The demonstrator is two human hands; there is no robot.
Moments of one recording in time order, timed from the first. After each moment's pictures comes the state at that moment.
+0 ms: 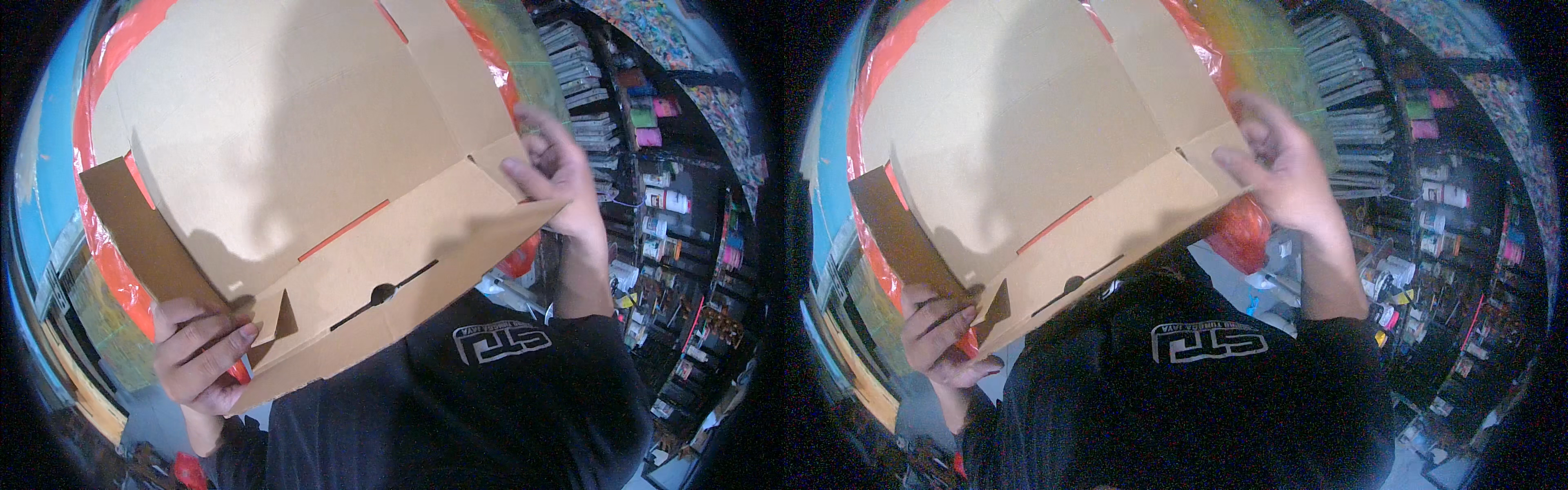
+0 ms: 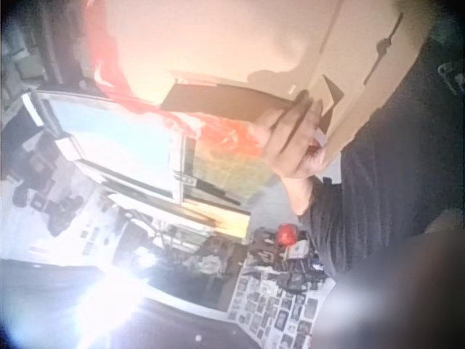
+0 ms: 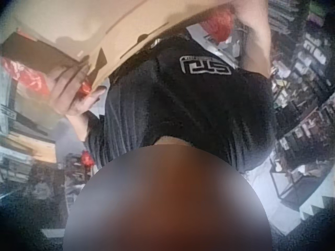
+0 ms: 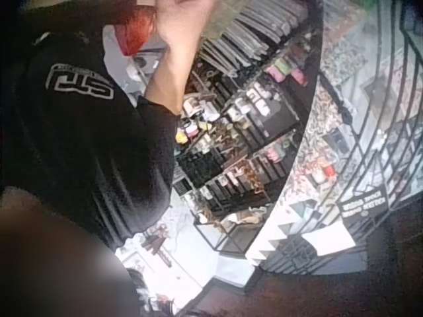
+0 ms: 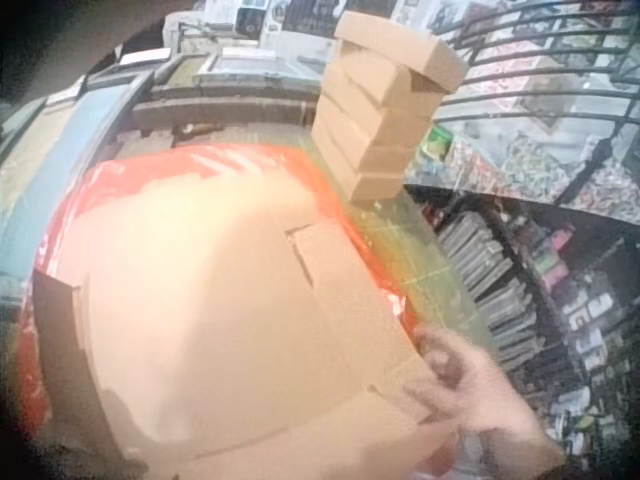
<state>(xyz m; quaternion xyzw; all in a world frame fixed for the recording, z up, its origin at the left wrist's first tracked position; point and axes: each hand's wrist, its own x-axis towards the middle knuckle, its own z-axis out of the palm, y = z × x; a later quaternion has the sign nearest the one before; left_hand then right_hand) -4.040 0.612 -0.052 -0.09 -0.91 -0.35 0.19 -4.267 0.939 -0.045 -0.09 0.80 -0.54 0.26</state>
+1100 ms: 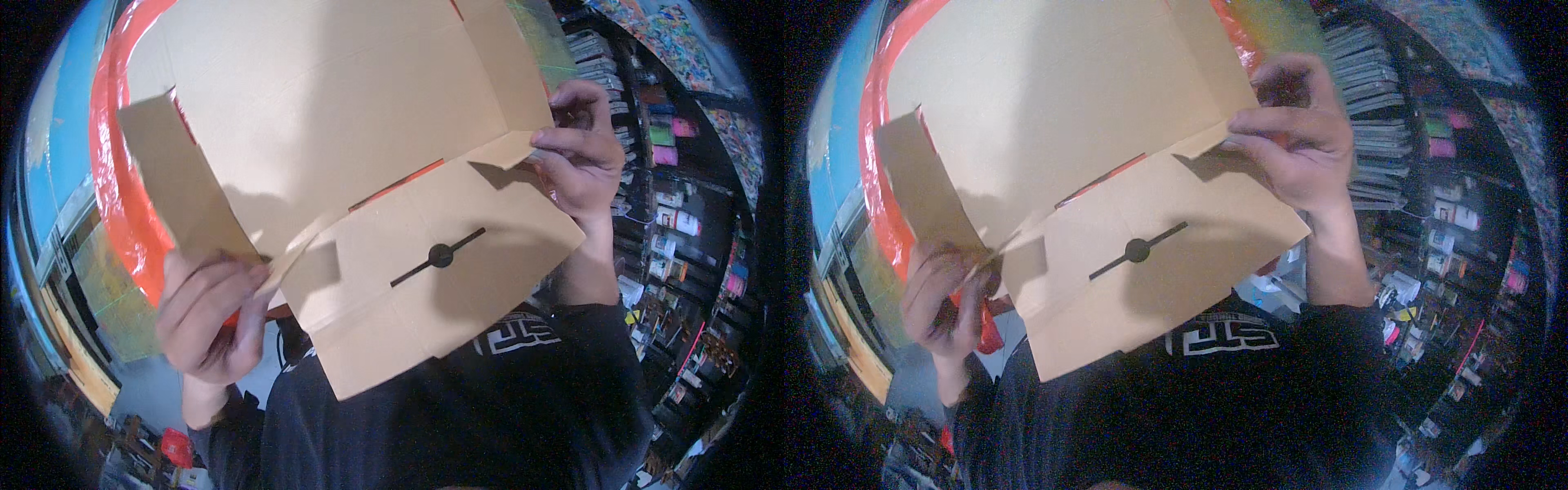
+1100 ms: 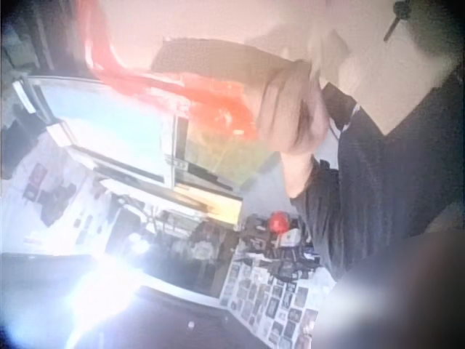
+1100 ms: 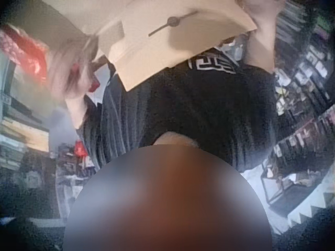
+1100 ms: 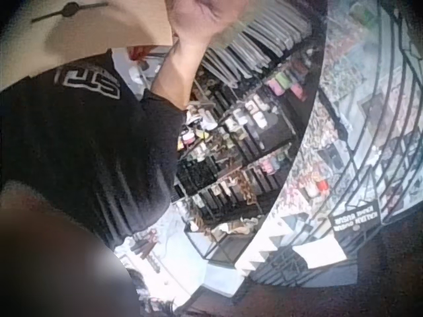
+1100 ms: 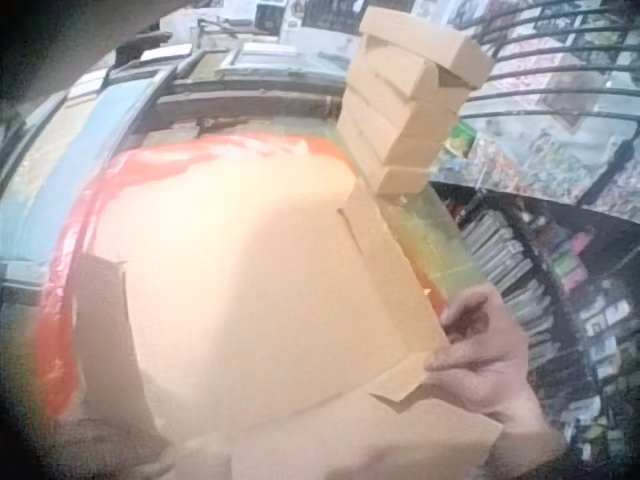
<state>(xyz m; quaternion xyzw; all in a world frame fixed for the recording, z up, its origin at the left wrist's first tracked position) -4.056 0.635 -0.034 -0.01 -0.91 -0.36 0.21 -4.306 0.928 -0.049 -0.49 0.73 -0.48 0.02</state>
